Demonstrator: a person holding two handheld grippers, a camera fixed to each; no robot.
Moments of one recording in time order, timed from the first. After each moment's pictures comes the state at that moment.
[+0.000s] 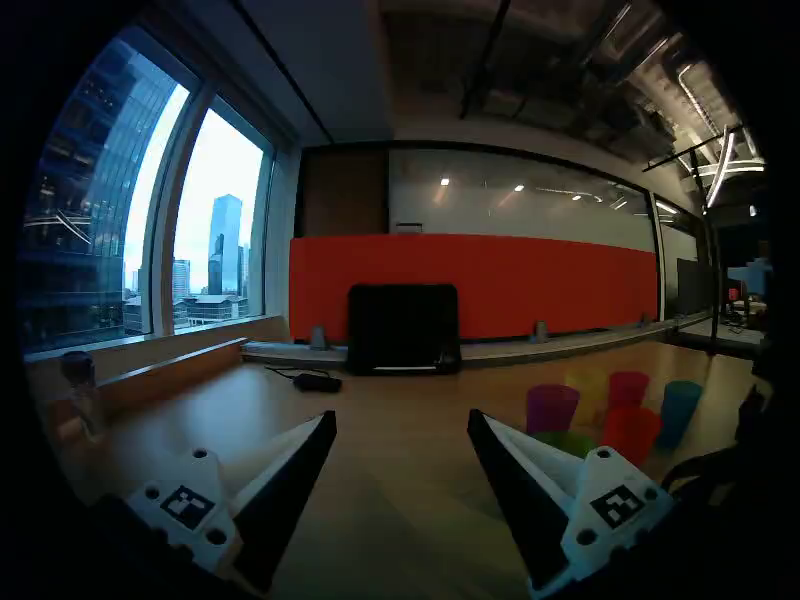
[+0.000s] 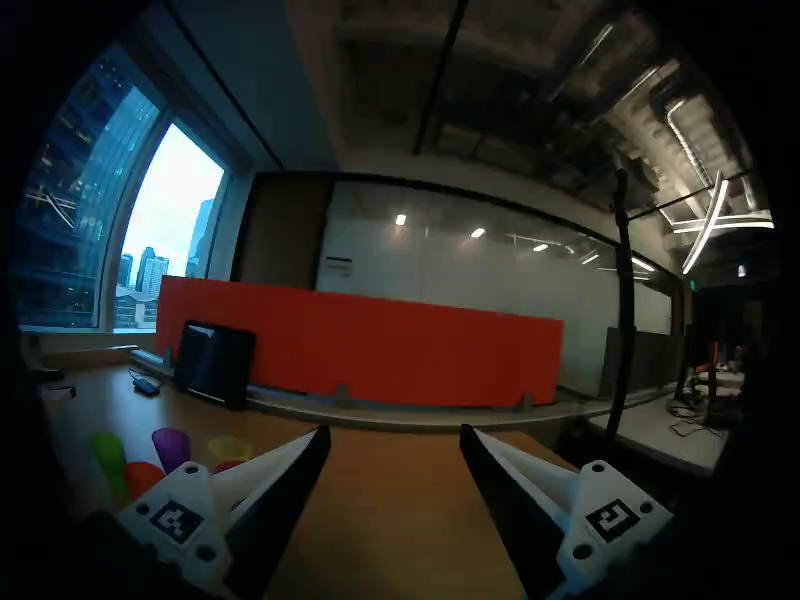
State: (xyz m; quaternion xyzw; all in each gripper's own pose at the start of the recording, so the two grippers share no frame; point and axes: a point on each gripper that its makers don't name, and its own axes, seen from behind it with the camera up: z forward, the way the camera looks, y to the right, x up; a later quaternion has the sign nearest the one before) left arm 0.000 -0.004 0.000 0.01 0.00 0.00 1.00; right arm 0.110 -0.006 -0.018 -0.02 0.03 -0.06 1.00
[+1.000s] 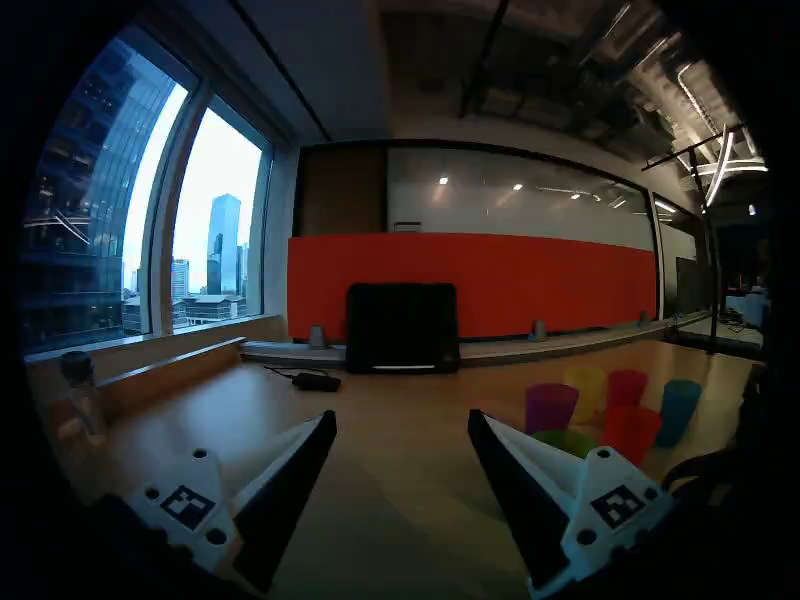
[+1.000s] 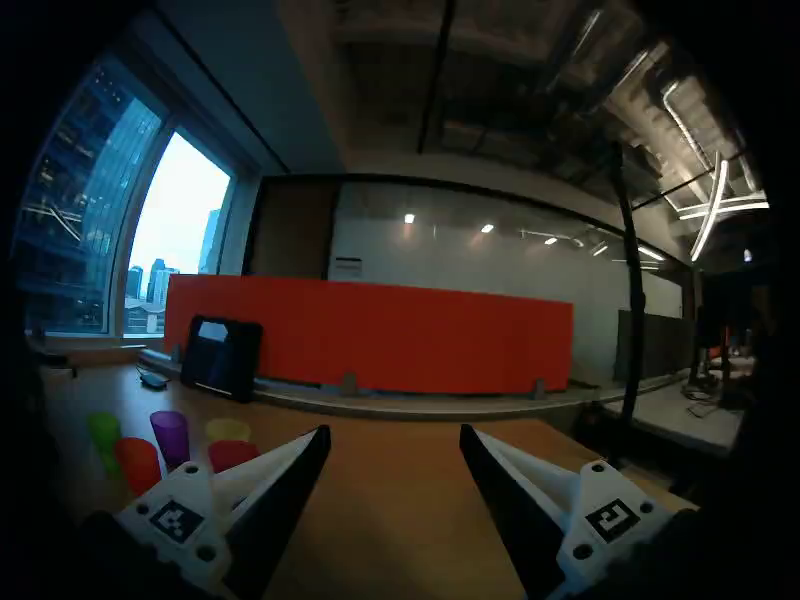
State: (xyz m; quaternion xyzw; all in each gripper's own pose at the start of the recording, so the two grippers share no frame) left arm 0.000 -0.003 0.001 0.01 0.00 0.00 1.00; right arm 0.062 0.009 -0.008 0.00 0.04 -0.03 1.00
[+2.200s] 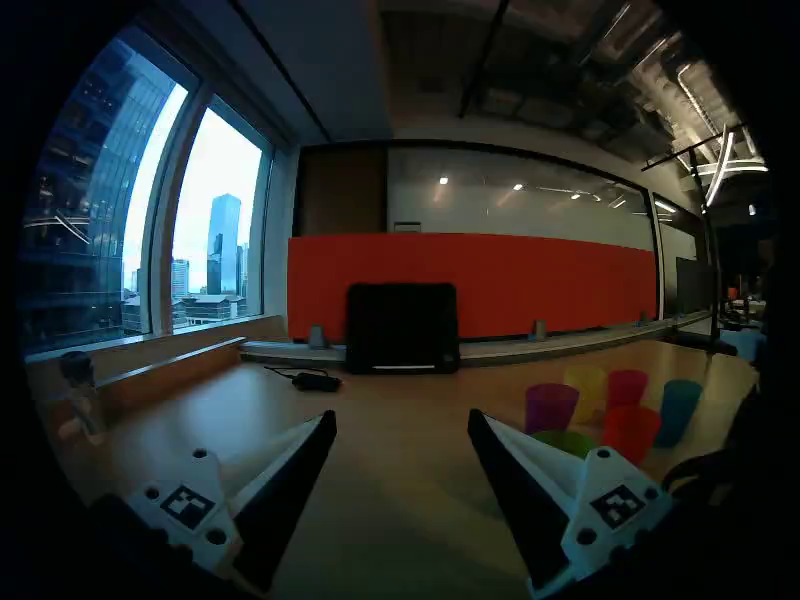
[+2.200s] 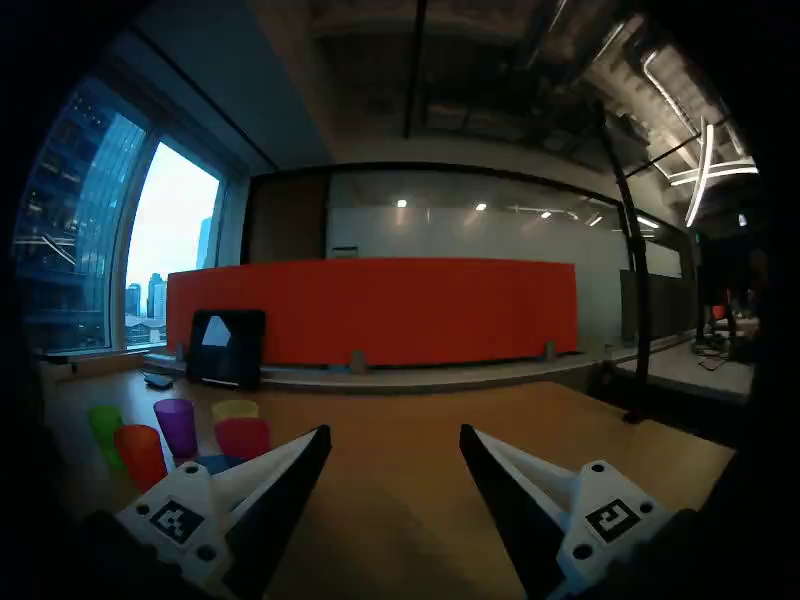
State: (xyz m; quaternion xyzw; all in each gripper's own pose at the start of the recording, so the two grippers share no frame) left arm -0.001 -0.005 0.000 0.01 0.00 0.00 1.00; right arm 0.007 -0.002 -0.003 0.00 0.02 0.01 1.00
